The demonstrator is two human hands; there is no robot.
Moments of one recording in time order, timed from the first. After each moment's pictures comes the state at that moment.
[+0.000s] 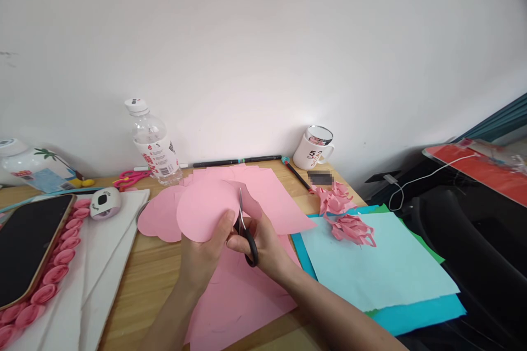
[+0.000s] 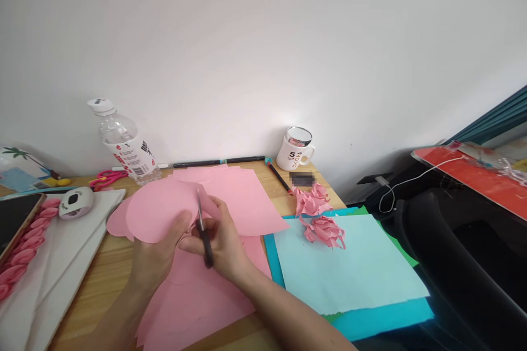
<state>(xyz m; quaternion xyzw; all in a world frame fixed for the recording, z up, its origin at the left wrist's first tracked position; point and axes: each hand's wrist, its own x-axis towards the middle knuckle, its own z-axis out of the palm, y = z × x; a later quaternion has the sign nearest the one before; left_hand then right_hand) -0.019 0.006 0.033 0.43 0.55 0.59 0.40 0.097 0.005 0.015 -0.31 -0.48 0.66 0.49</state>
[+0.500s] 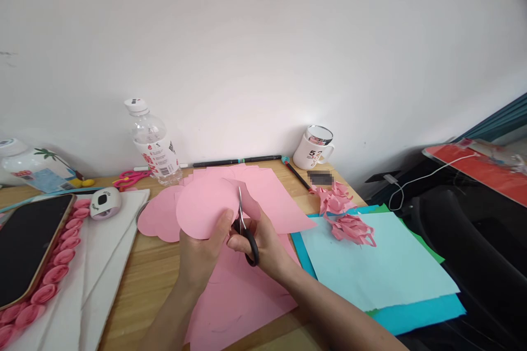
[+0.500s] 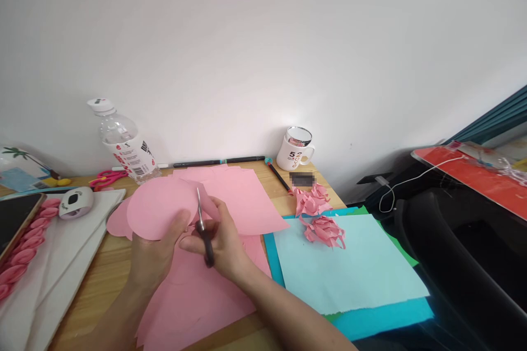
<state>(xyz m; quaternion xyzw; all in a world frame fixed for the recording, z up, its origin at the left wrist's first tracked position) -0.020 0.007 0.032 0.44 0.55 0.59 0.39 0.099 0.004 0.017 -0.32 -0.48 0.66 0.48</state>
